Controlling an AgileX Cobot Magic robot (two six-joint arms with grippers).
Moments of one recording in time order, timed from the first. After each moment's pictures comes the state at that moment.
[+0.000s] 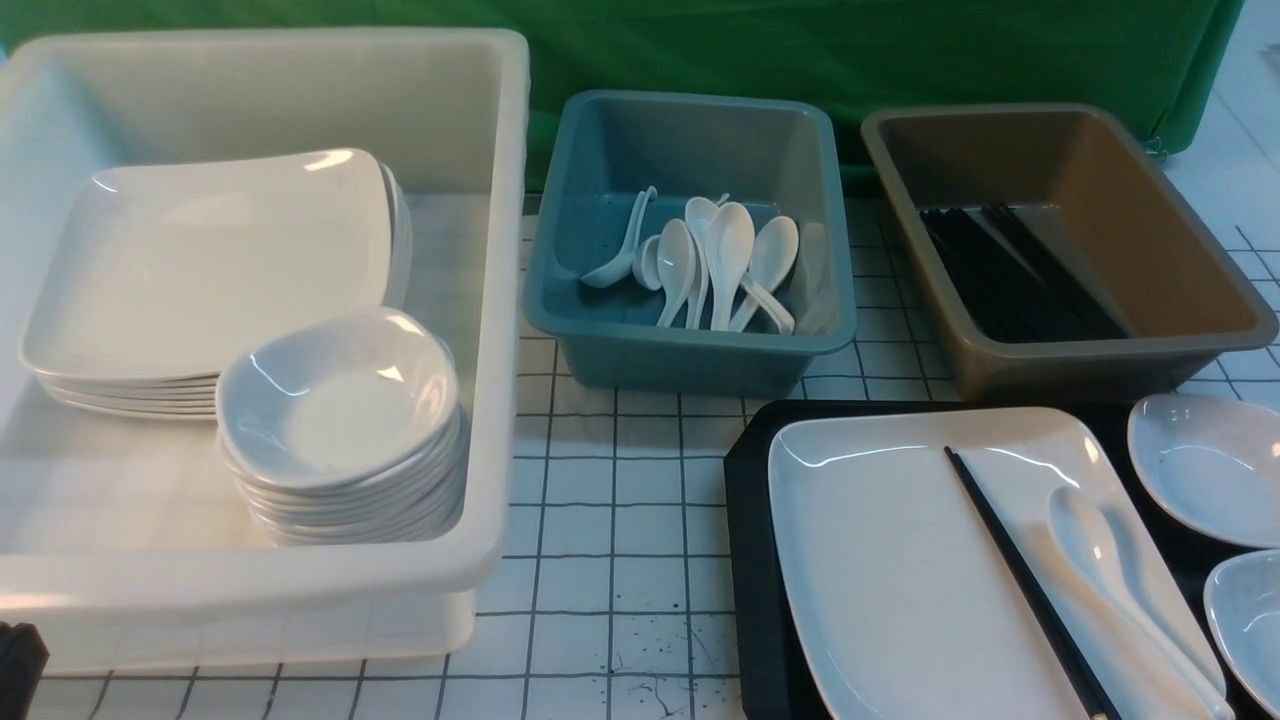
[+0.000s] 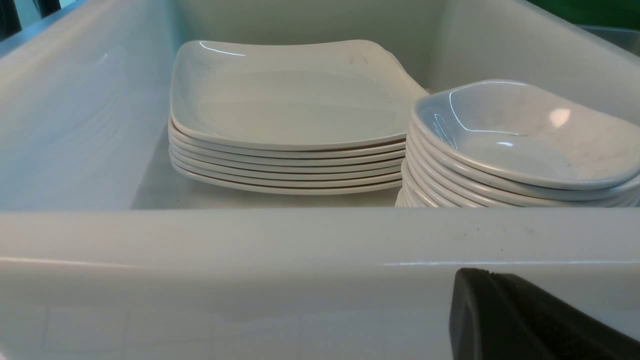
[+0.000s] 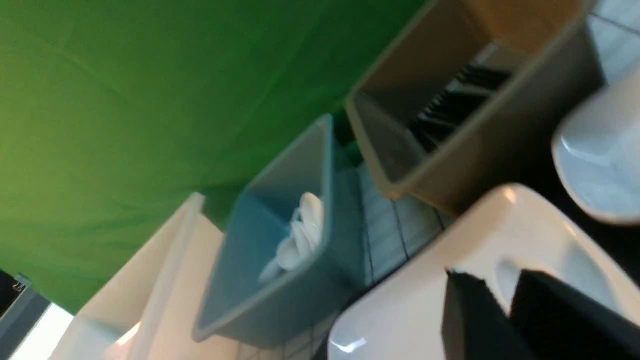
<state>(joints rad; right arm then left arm) 0.13 0.01 -0.09 0.21 0.17 0.50 0.01 0.00 0.01 -0.05 0.24 -0.01</state>
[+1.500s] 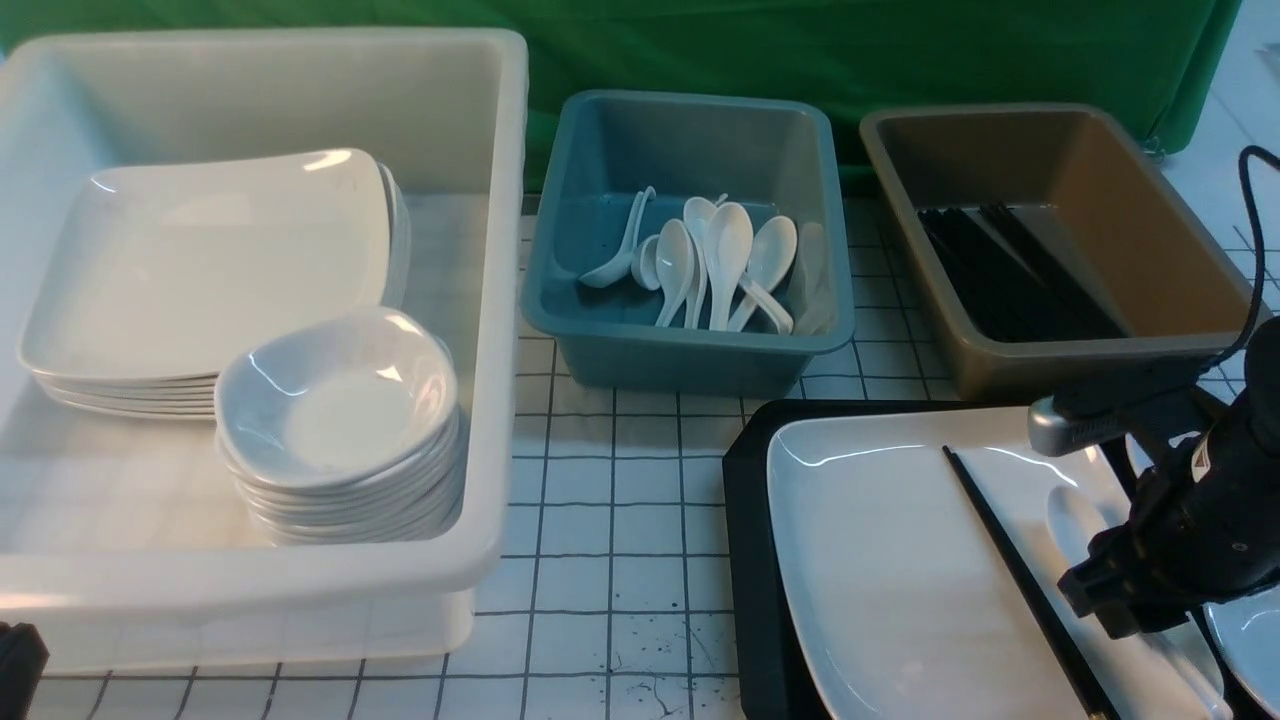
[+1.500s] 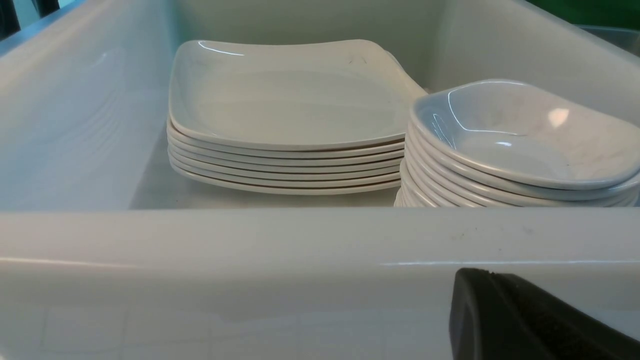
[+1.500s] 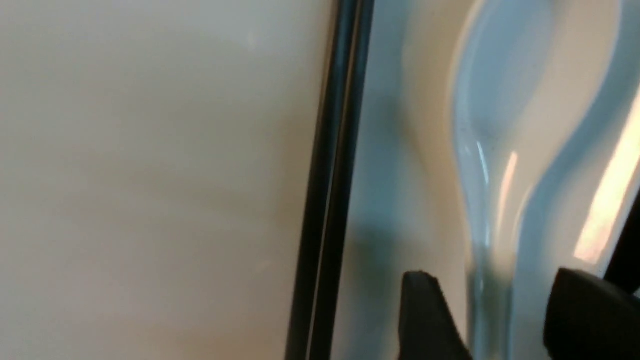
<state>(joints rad) 0.25 1.58 -0.88 -0.11 0.80 -0.05 0.01 0.00 0.01 -0.05 0.24 -0.01</state>
